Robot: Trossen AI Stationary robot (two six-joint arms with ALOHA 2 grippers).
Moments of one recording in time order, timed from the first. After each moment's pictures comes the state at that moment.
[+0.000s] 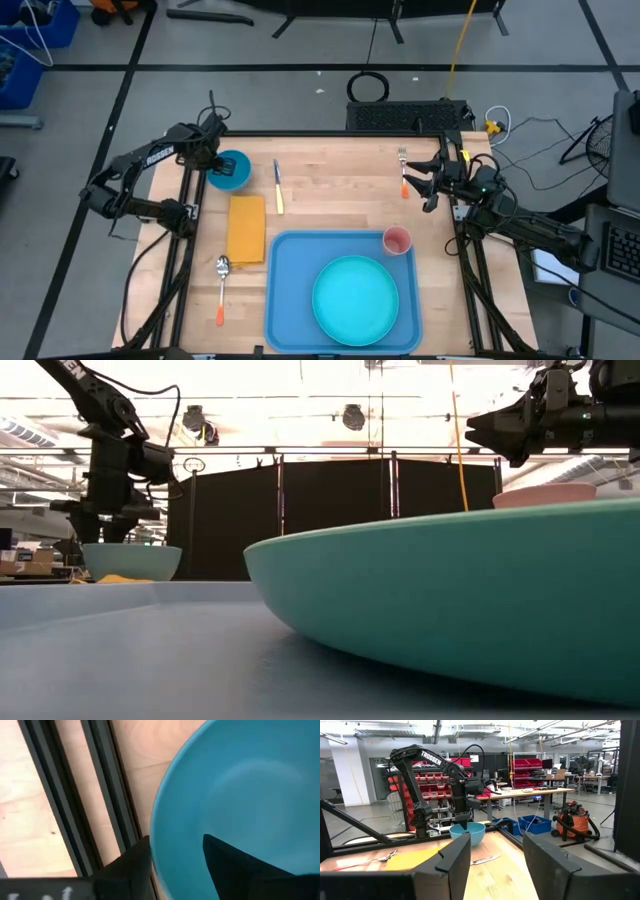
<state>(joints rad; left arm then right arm) 1.08 1.28 0.77 -0.98 -0.11 -0.27 -0.54 0.30 0.14 0.30 -0.24 0.09</state>
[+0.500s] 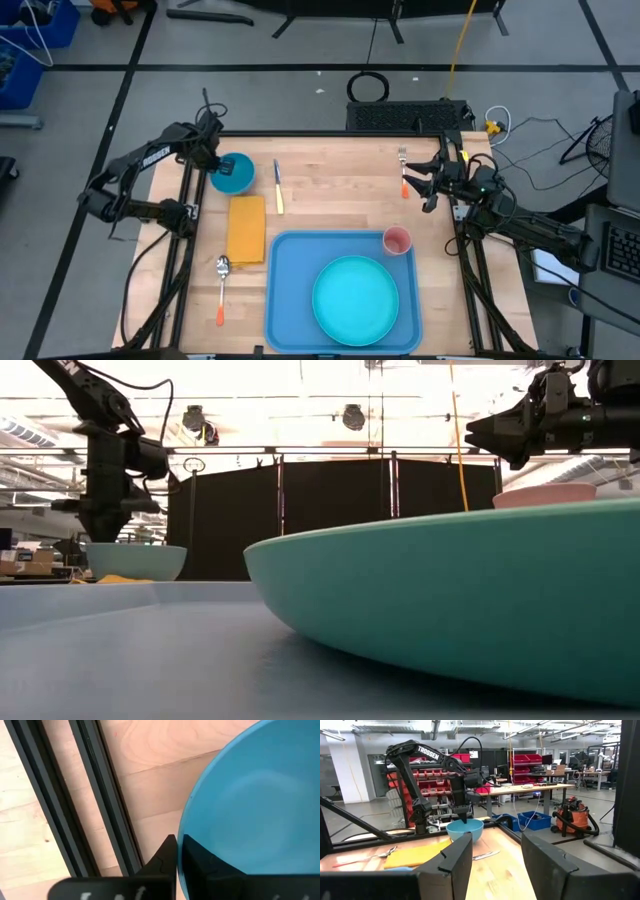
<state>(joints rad) 1.11 1.25 0.77 -0.99 -0.06 -0.20 -0.54 0.30 0.14 0.28 -0.24 0.09</state>
